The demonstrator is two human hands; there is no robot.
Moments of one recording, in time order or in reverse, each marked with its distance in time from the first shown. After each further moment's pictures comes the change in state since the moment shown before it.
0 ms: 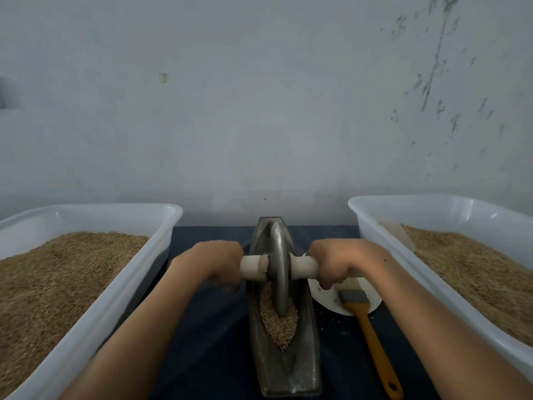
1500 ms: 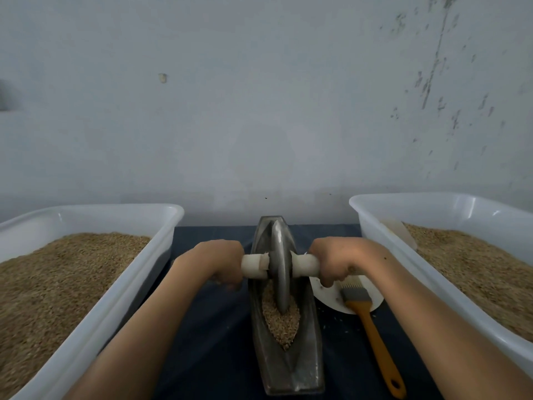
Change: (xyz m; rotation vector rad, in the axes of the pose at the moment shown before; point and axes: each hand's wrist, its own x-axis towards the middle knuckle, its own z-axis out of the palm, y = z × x) left_hand 0.000 0.001 -0.001 0.008 -0.018 -0.022; right_hand -0.002 -0.002 -0.001 -0.014 0.033 -0.002
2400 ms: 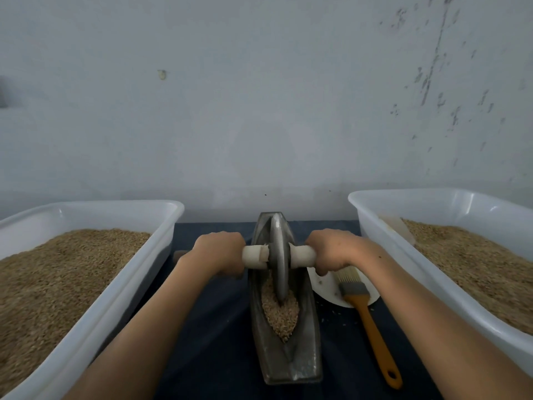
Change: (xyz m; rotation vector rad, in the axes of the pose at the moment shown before) left_hand -0.003 0.003 0.003 0.038 0.165 -0.021; right_hand 0.003 0.001 0.003 -0.036 0.152 -0.014
